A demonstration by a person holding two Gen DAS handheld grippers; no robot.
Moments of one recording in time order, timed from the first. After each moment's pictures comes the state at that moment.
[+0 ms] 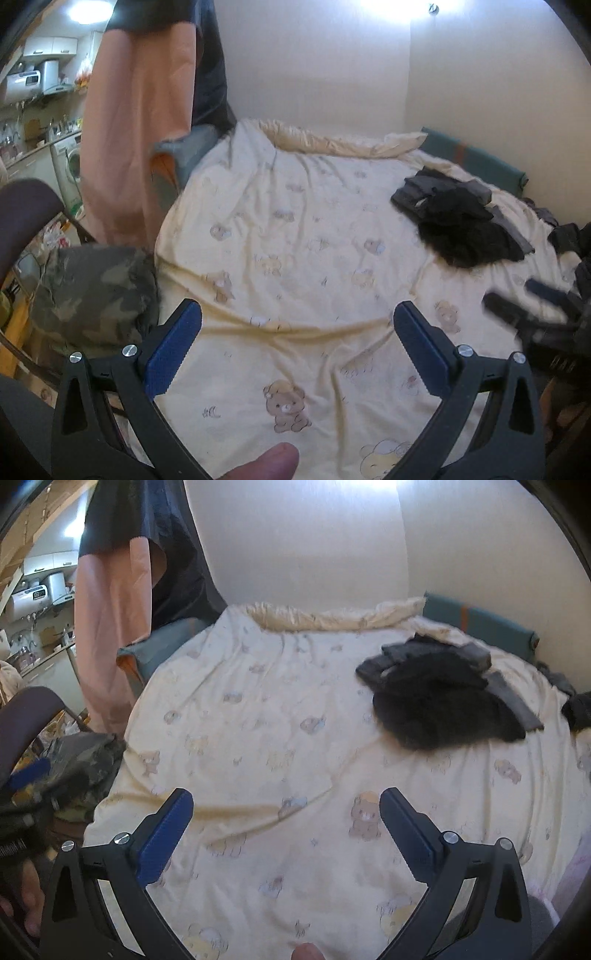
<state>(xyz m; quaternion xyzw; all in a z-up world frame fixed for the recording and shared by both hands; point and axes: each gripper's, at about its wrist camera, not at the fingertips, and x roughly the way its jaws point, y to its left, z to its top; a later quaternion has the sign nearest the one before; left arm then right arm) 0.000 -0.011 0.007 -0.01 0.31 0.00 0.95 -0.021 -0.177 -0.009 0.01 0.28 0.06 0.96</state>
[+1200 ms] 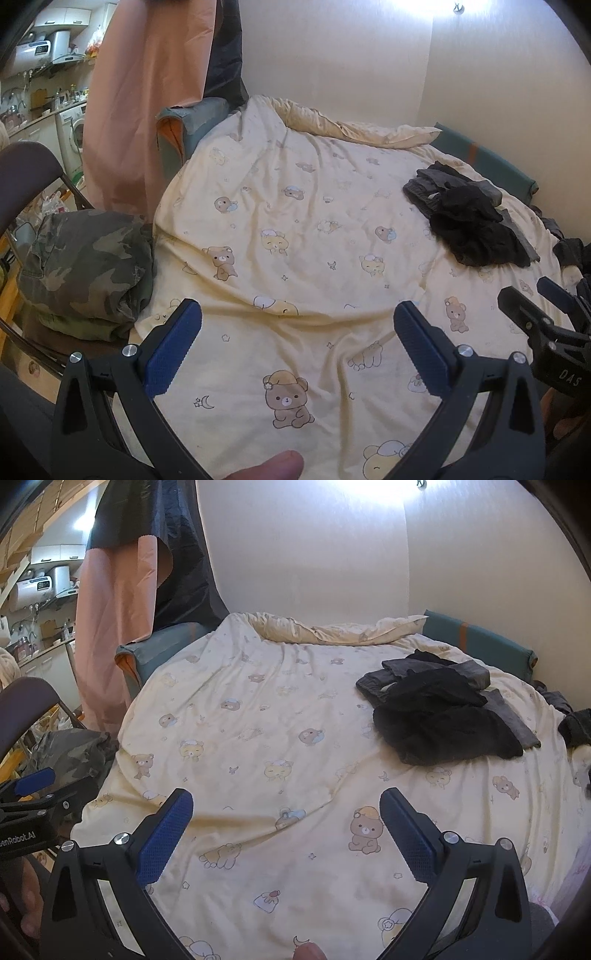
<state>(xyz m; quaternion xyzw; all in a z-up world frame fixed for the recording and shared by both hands) 0.012 0.003 -0.014 -0.06 0.34 0.01 0.94 -0.018 -0.168 -0.016 -0.02 0.26 0.06 0.96</state>
